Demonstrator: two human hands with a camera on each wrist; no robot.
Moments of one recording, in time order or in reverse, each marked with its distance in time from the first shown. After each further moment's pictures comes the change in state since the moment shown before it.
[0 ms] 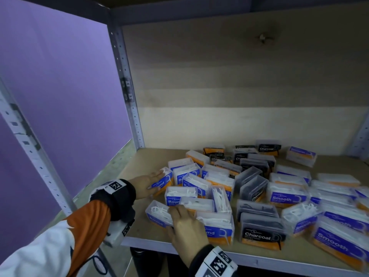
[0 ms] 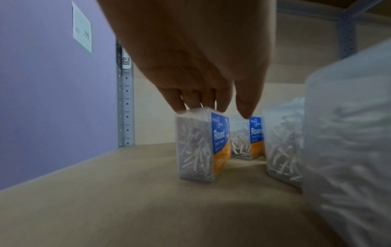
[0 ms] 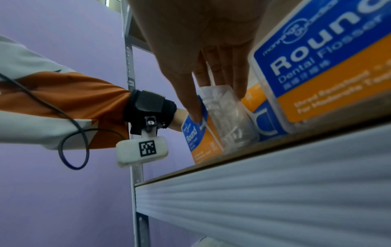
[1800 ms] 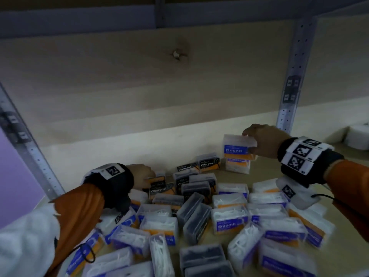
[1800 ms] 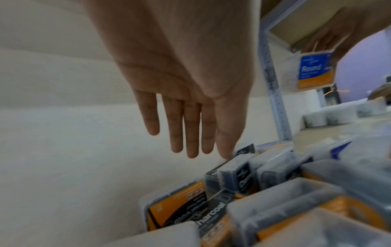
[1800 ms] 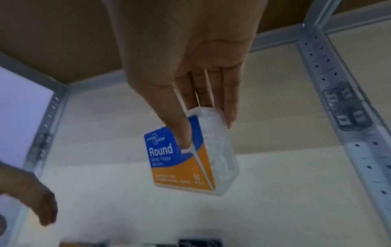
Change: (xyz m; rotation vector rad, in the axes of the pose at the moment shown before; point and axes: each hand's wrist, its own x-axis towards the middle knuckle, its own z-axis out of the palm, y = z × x) left_hand 0.145 0.155 -0.109 0.413 -0.021 0.231; right_hand -0.010 0.272 -0.281 -0.463 0.141 0.530
